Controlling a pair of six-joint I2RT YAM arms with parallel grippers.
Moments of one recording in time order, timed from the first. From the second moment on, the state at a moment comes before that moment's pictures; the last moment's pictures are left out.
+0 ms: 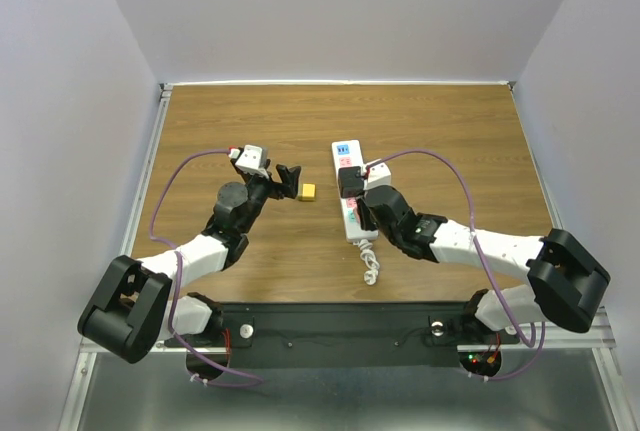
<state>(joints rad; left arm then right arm) -0.48 1.21 0.37 0.85 -0.07 -0.21 0.89 1.35 0.69 0.06 0.46 0.29</state>
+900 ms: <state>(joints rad) -0.47 1.21 0.37 0.86 -0.06 -0.21 0.90 1.41 0.76 0.01 0.51 0.31</state>
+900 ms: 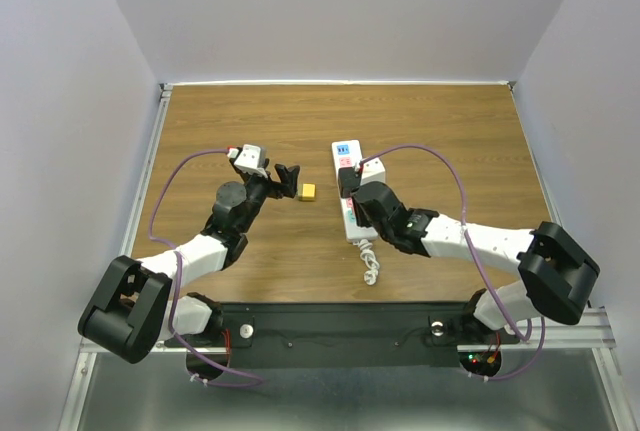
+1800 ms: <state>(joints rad) -0.46 1.21 0.35 0.87 -0.05 -0.21 0.94 1.42 0.81 -0.08 0.60 0.34</state>
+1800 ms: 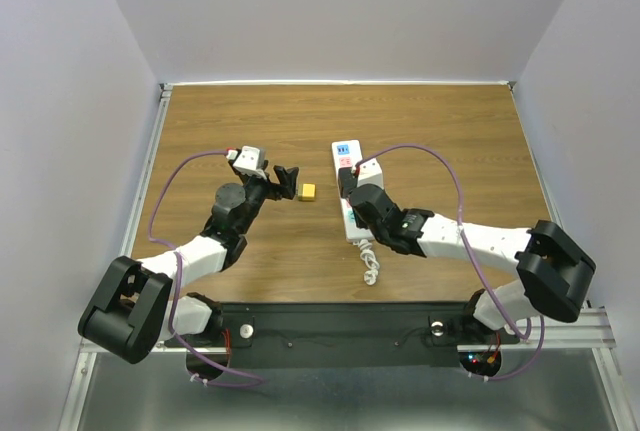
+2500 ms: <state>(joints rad) -0.45 1.21 0.35 0.87 -0.04 -0.21 0.94 1.50 0.85 -0.07 0.65 0.36</state>
